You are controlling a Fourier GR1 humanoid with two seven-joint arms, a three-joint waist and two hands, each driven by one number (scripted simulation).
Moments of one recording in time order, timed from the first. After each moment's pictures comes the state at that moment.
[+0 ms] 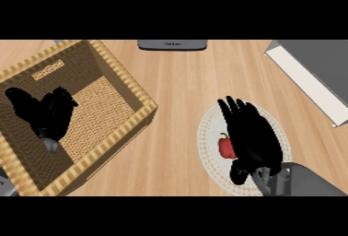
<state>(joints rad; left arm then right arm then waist) -0.30 0.55 -0.32 -1.47 0.51 0.44 0.12 -0.50 -0.49 0.74 -1.82 0.57 0.29 1.06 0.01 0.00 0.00</state>
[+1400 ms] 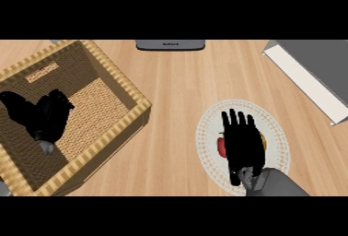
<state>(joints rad) -0.27 0.54 -0.27 -1.47 0.49 0.39 0.10 -0.35 -0.34 0.70 -1.62 0.86 0.39 0.99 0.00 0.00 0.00</state>
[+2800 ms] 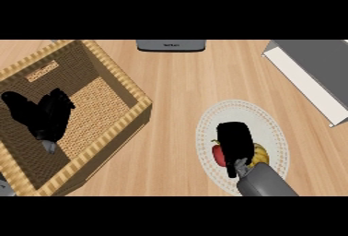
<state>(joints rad) -0.26 0.48 -0.22 -1.47 0.42 0.35 0.13 -0.32 -0.22 0.60 -1.35 1.07 0.23 0.66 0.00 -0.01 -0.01</state>
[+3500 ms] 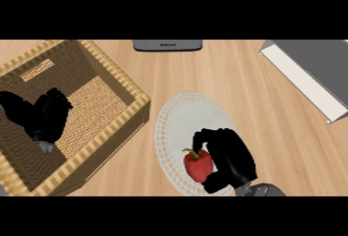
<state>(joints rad) -0.26 0.51 -0.23 -1.50 0.44 0.39 0.14 -0.17 -0.14 0.55 -1.72 0.85 0.13 0.42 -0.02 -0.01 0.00</state>
